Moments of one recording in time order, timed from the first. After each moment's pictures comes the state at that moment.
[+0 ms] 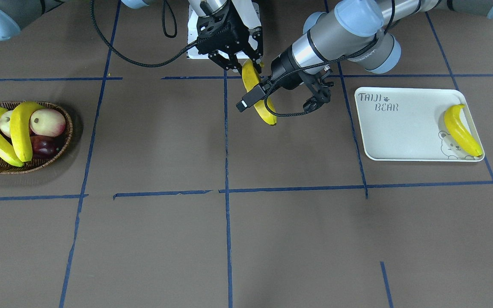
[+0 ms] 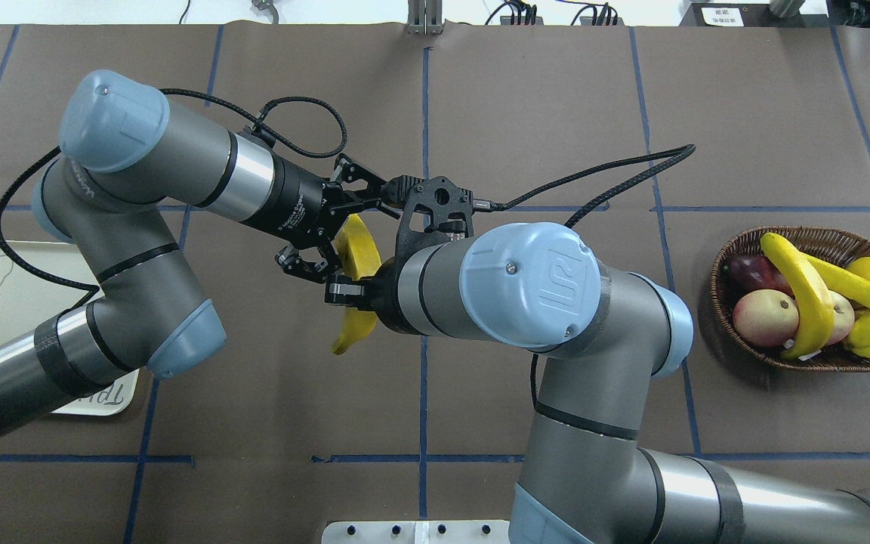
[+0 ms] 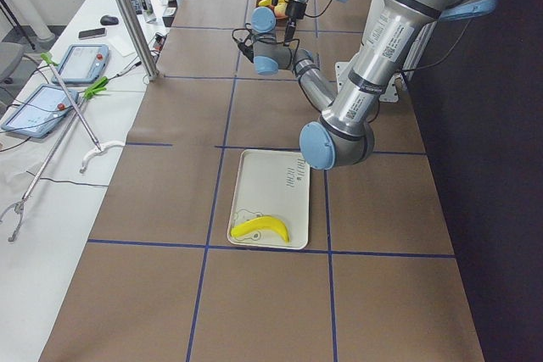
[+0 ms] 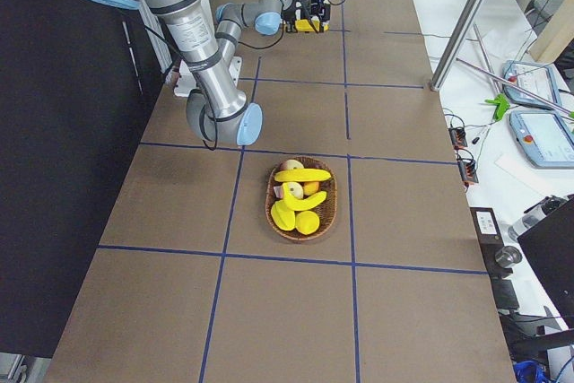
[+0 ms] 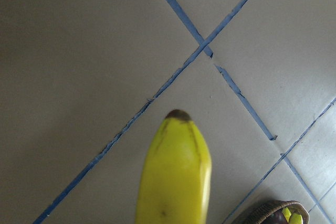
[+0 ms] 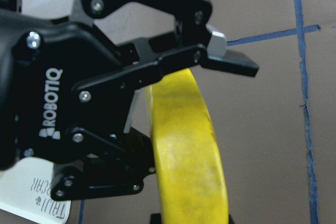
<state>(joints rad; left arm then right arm) -0.69 -2.14 -1.70 -2.28 -2.20 -2.26 0.38 -0.86 1.90 -1.33 1.67 1.41</state>
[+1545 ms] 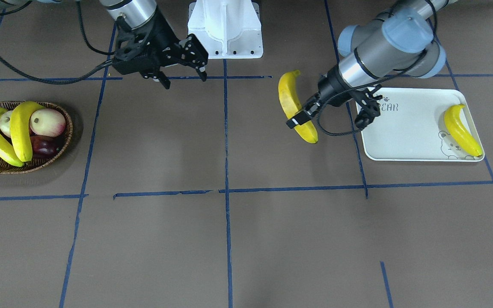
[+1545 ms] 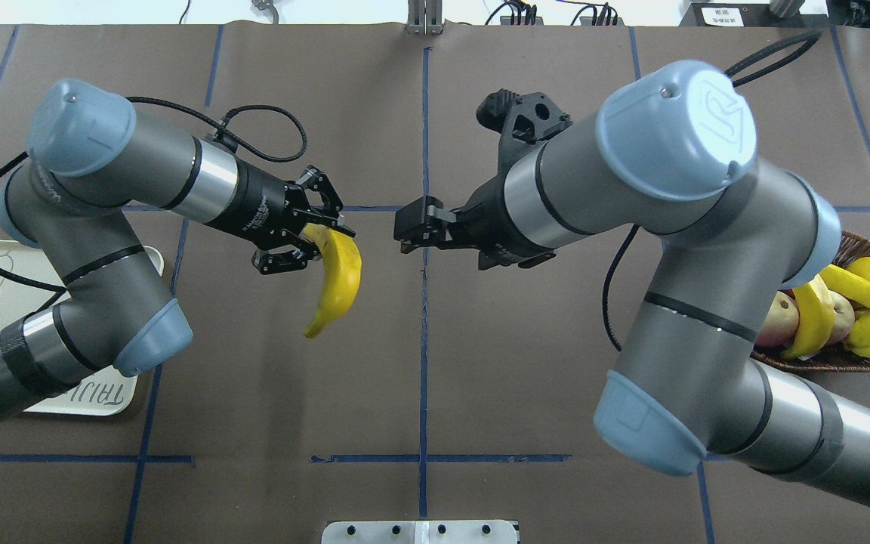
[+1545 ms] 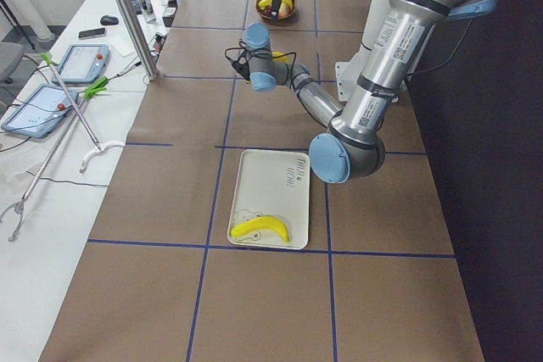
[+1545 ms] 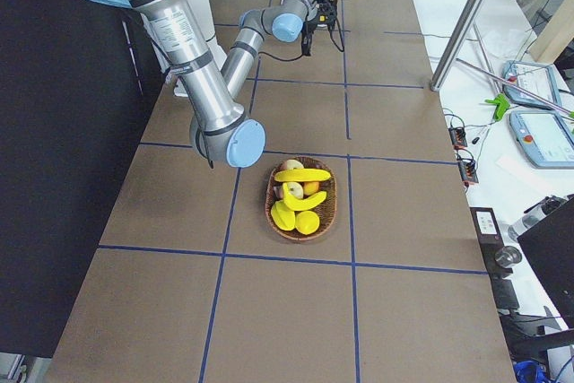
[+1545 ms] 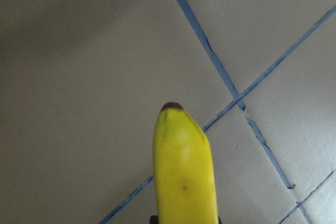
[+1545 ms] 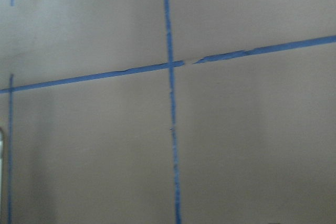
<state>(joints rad) -0.84 -1.94 -1.71 -2.28 -2.29 -2.09 0.70 -1.03 2.03 -1.57 2.06 1.27</state>
